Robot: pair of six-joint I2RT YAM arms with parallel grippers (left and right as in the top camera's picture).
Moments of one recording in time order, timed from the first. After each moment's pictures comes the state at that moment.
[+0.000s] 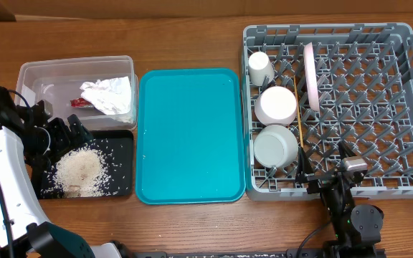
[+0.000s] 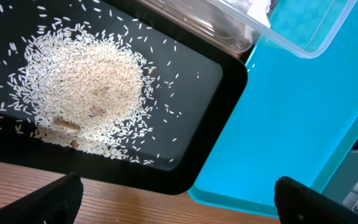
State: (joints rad) left arm 0.54 1.52 1.38 -1.33 0.30 0.01; right arm 0.09 0.01 0.02 -0.03 -0.09 0.10
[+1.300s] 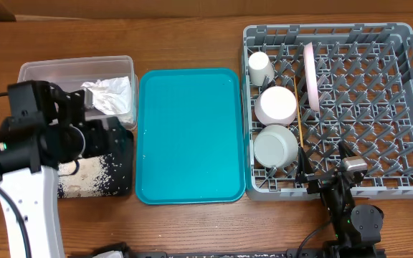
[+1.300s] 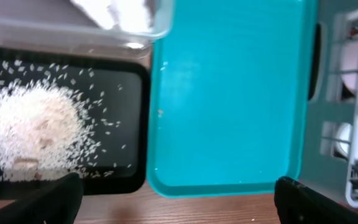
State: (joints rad) left arm 0.22 1.22 1.38 -1.33 0.30 0.01; right arm 0.09 0.01 0.02 -0.03 -0.09 0.09
